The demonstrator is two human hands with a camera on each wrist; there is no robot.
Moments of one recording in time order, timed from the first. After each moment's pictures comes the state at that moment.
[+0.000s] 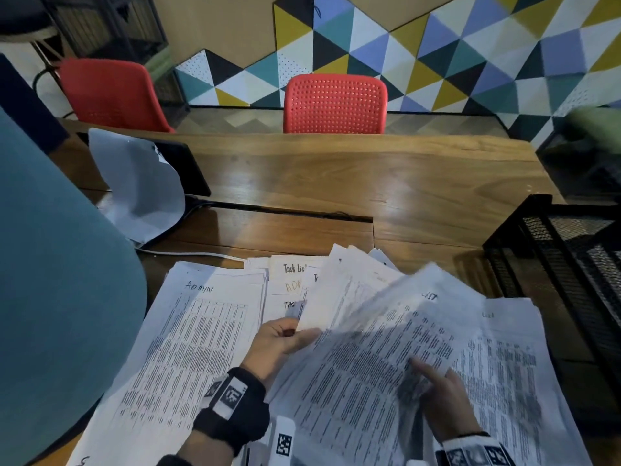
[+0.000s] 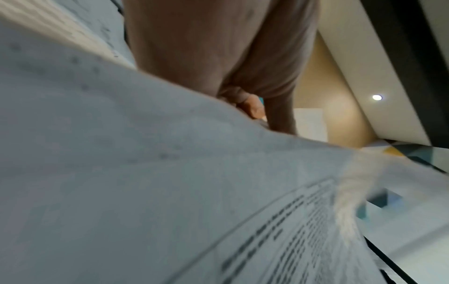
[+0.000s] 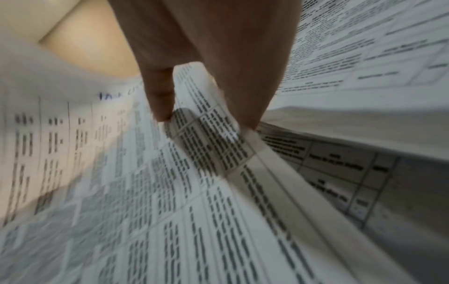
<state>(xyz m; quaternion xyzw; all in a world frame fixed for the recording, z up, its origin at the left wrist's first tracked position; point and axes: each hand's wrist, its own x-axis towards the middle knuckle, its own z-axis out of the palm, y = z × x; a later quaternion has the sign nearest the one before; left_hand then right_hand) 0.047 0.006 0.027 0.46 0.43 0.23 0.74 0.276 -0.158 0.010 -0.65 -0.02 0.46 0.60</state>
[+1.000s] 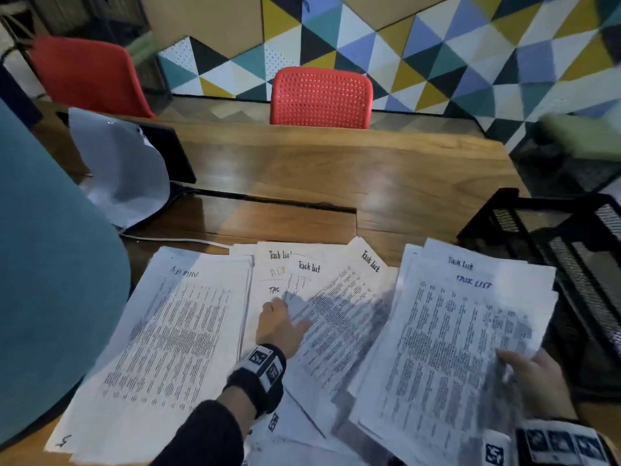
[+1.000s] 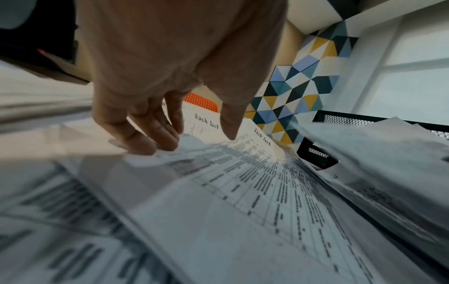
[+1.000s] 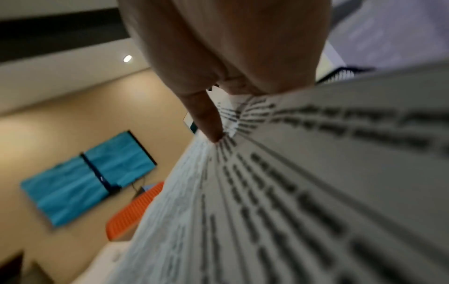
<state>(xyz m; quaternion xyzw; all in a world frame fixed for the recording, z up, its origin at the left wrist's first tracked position) 0.085 -0.005 -0.004 0.71 0.59 0.04 0.37 0.389 -0.231 0.060 -0.87 0.00 0.24 0.43</state>
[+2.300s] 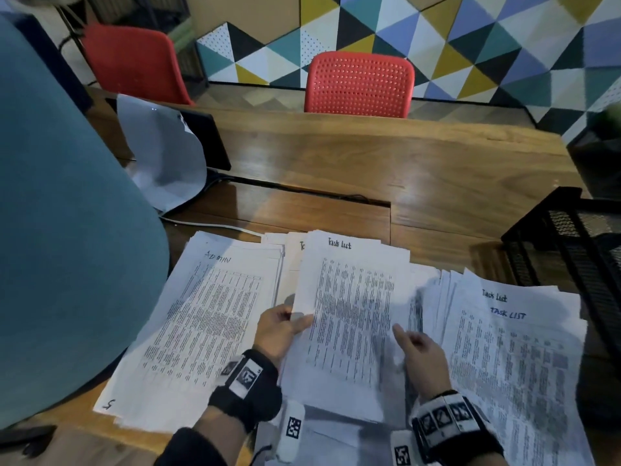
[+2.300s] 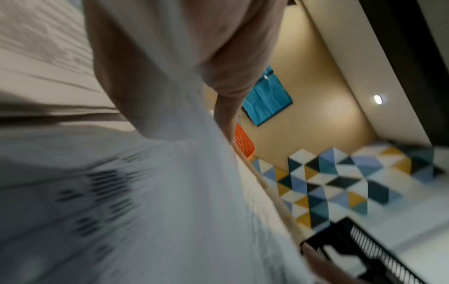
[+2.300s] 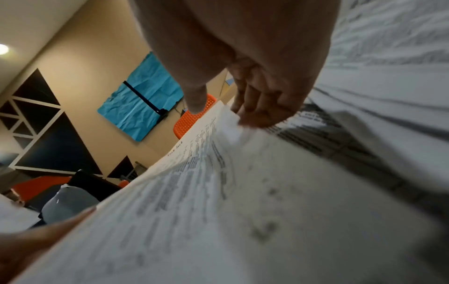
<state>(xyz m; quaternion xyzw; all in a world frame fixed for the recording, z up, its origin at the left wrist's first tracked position) 0.033 -0.016 0.026 0.39 0.56 0.25 0.68 0.253 -0.140 -0.005 -0.81 -0.21 0.35 0.42</state>
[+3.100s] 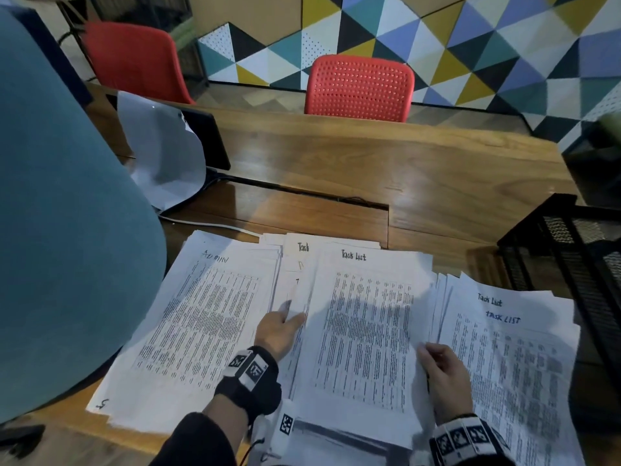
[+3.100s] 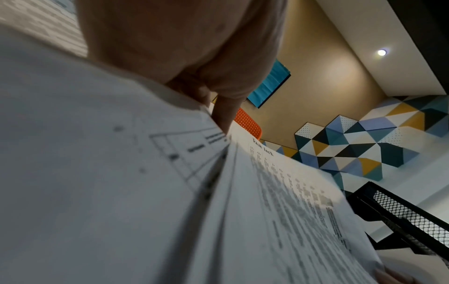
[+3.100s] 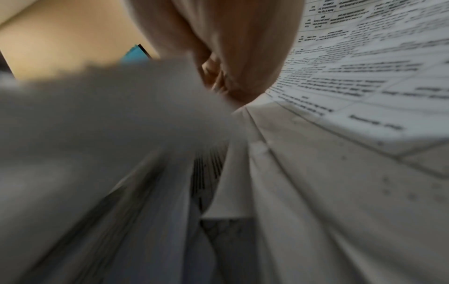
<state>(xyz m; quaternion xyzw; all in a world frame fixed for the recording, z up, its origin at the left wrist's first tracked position) 0.038 -0.006 0.003 0.51 0.62 0.14 0.58 0.277 -0.172 -0.014 -0.78 -0.19 0.30 0.52</state>
